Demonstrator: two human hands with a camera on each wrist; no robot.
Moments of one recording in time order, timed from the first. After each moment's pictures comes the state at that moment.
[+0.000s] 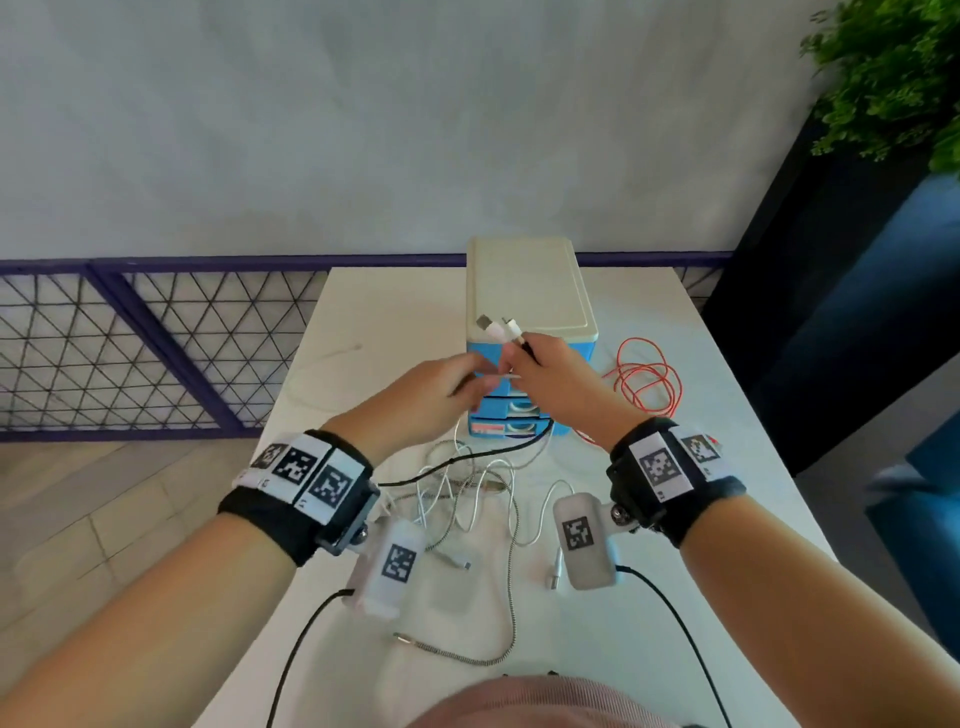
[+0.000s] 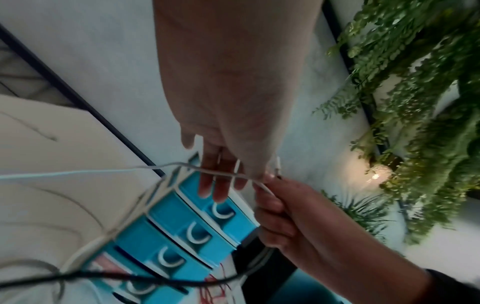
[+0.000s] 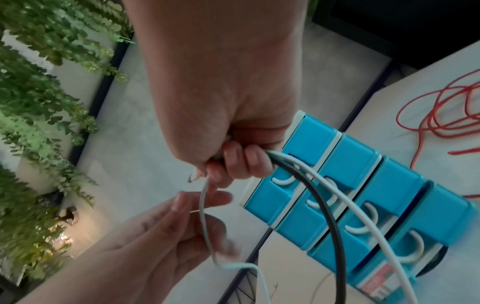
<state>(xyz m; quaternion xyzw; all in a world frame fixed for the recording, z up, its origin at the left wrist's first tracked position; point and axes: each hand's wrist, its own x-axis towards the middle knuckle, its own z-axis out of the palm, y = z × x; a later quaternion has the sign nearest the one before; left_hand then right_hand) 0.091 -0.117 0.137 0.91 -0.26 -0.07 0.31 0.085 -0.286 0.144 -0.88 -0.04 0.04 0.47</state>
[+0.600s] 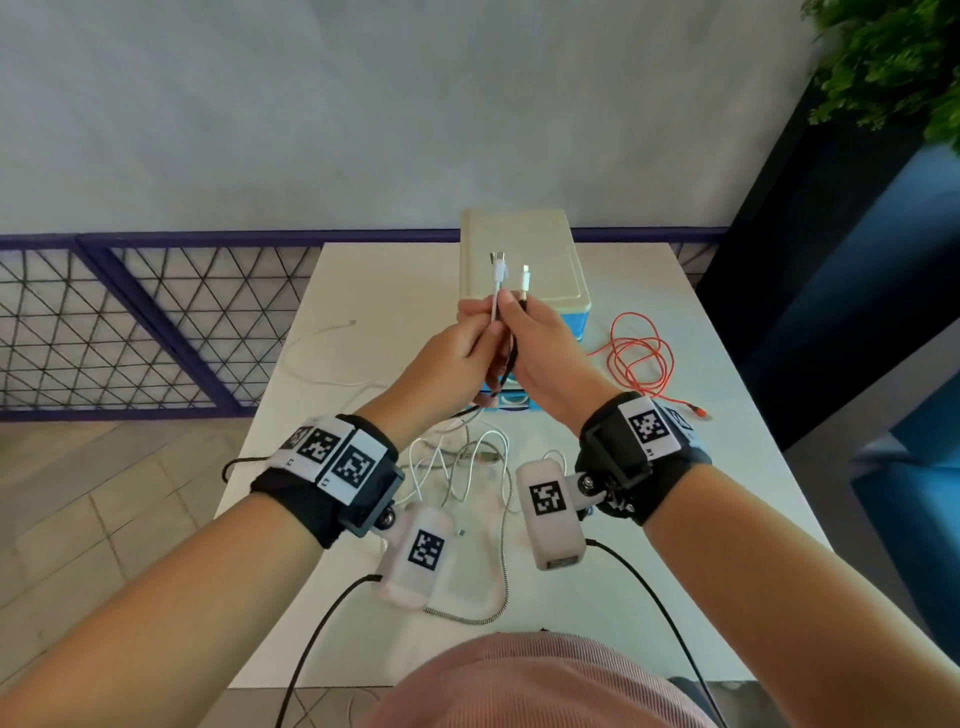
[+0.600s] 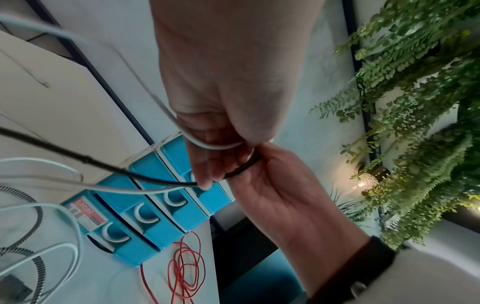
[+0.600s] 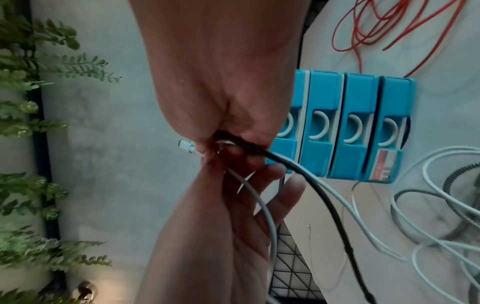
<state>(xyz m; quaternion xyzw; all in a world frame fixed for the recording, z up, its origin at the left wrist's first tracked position) 0.069 -0.147 0.138 0.83 -0.17 -0.07 0.52 0.073 -0.265 0.141 -0.63 0.01 0.06 0.78</state>
